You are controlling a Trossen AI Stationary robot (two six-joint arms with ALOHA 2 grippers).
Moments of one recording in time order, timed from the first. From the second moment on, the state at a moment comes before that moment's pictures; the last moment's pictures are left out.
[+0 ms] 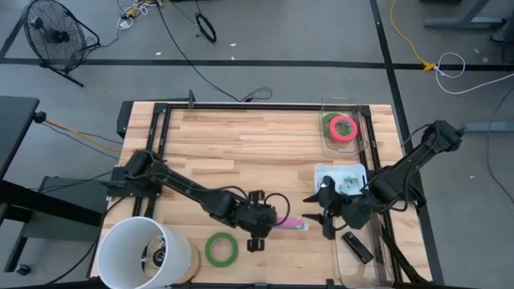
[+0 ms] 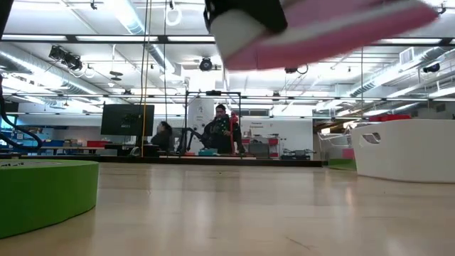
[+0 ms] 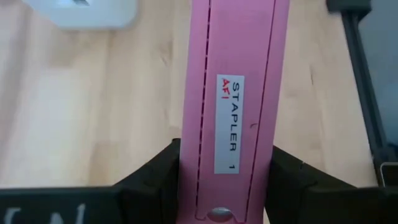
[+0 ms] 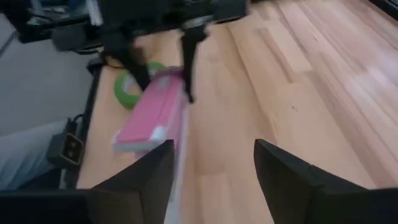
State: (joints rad) left arm -0.42 1.97 1.68 -0.63 -0.27 -0.33; right arm 0.68 1.20 0.92 -0.42 0.57 0.58
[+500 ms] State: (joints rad) left arm -0.41 1.88 1.68 -0.63 -0.33 -0.28; right arm 0.68 1.24 0.92 -0.29 0.59 0.44
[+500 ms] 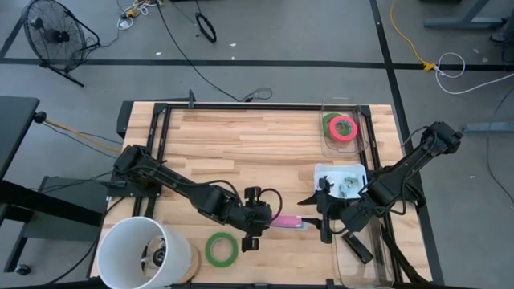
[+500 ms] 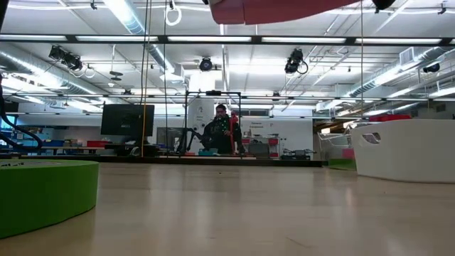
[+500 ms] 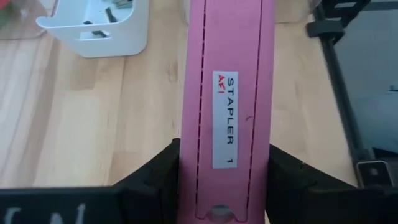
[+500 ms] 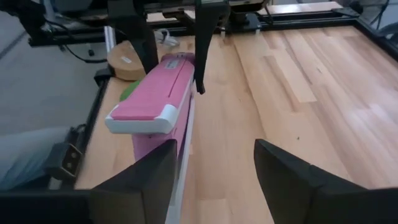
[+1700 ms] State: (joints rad) left arm -0.39 1.88 1.68 -0.55 -0.37 -0.27; right arm 0.67 1.23 0.92 -0.26 0.61 0.41
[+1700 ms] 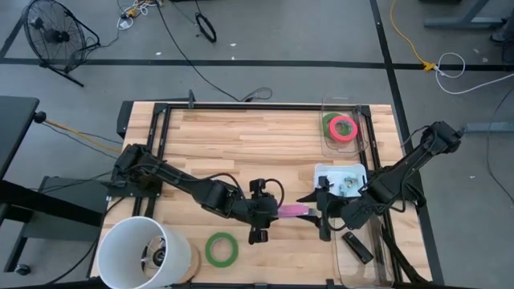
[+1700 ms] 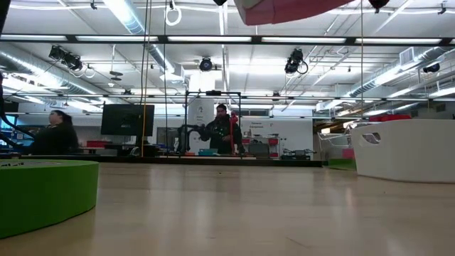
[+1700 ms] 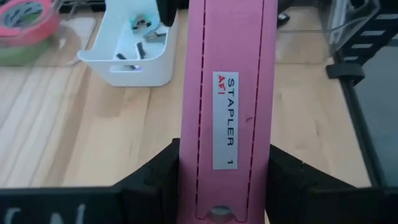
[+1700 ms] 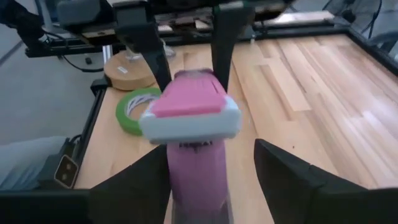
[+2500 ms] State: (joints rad) left arm -0.39 1.88 1.68 -0.51 -0.36 -0.25; right arm 0.64 1.26 0.92 -0.23 0.55 0.27
